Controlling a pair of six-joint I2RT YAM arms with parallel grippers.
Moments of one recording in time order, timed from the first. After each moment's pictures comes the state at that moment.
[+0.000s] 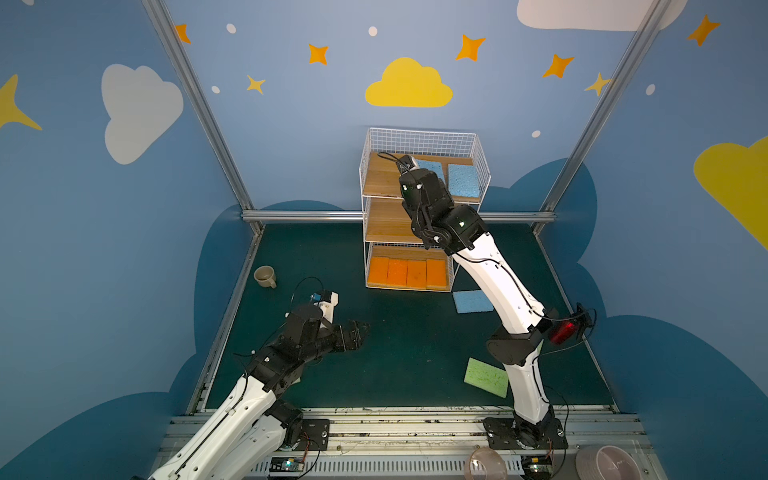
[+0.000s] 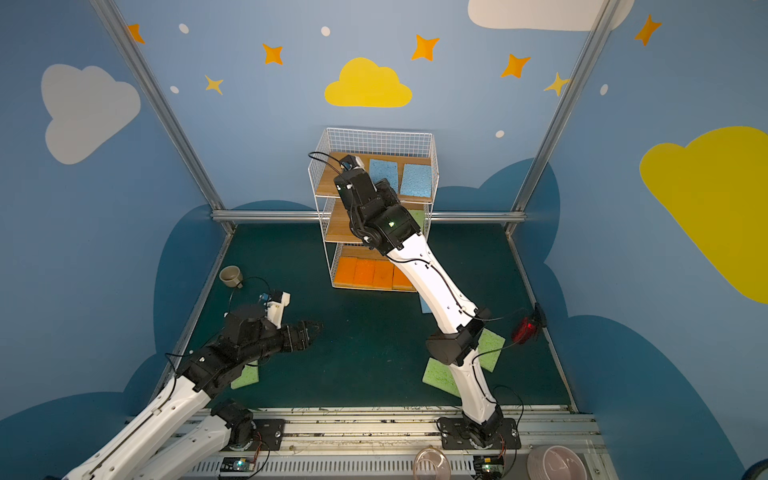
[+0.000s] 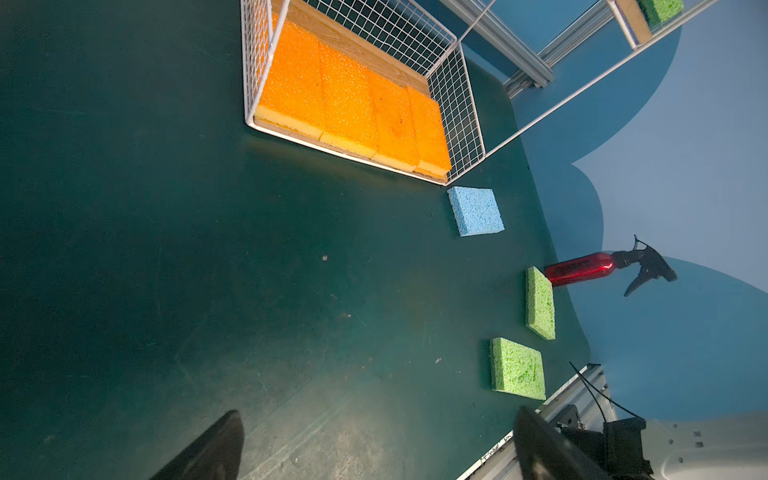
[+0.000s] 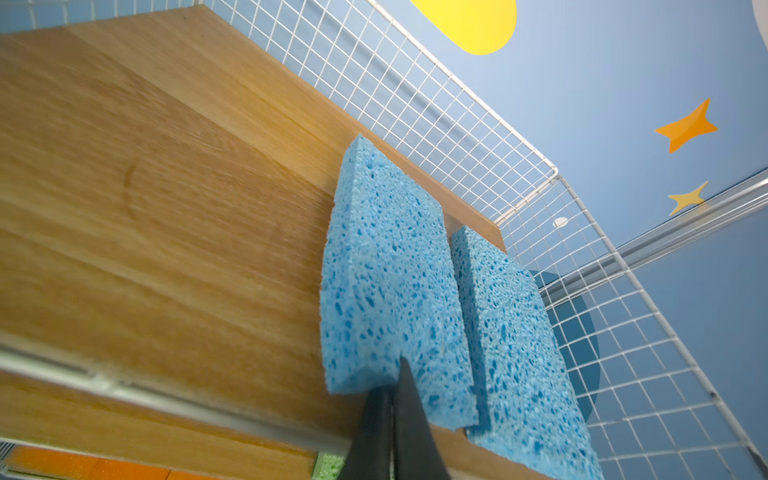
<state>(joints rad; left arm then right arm) -0.48 0.72 0.60 -0.50 0.24 -0.63 0.84 2.13 2.68 -0.98 0.89 -0.26</state>
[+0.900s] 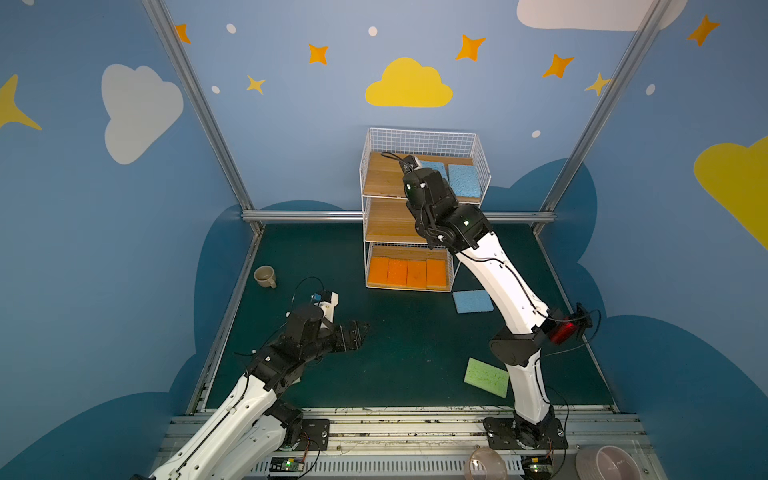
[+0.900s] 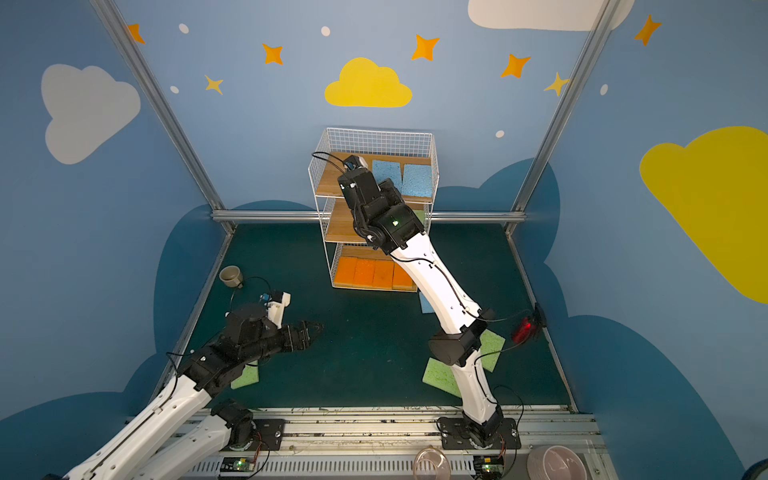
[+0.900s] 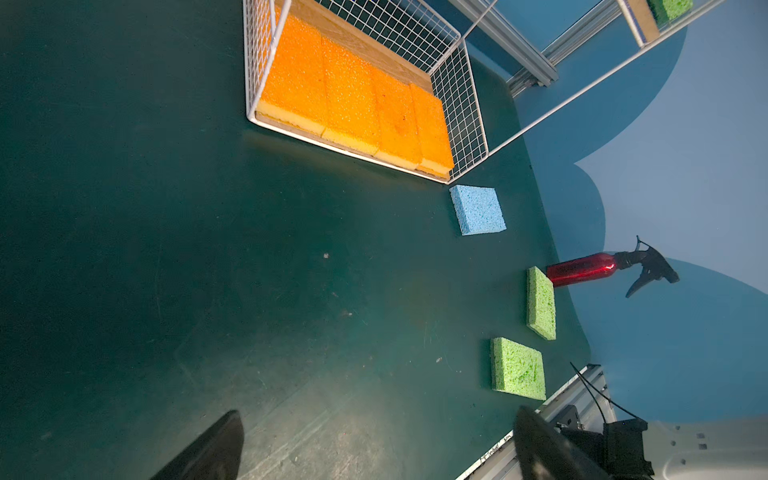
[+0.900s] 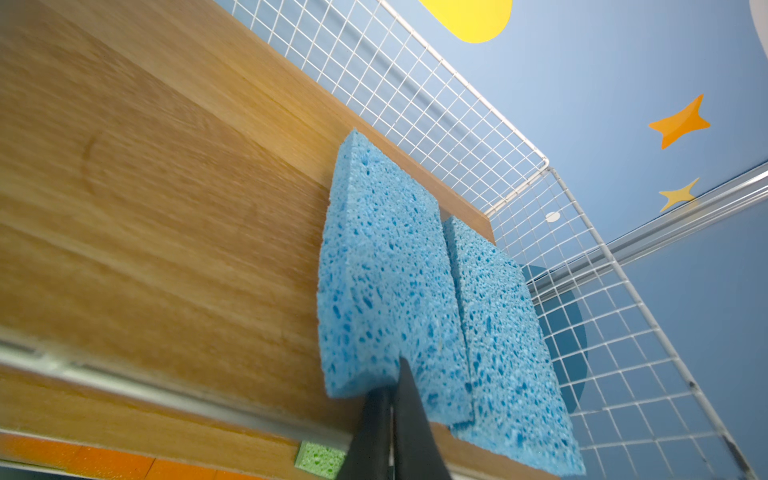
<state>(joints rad) -0.48 0.73 0.60 -0.49 0.24 -0.64 0.82 2.11 2.66 -1.01 0.89 -0.26</state>
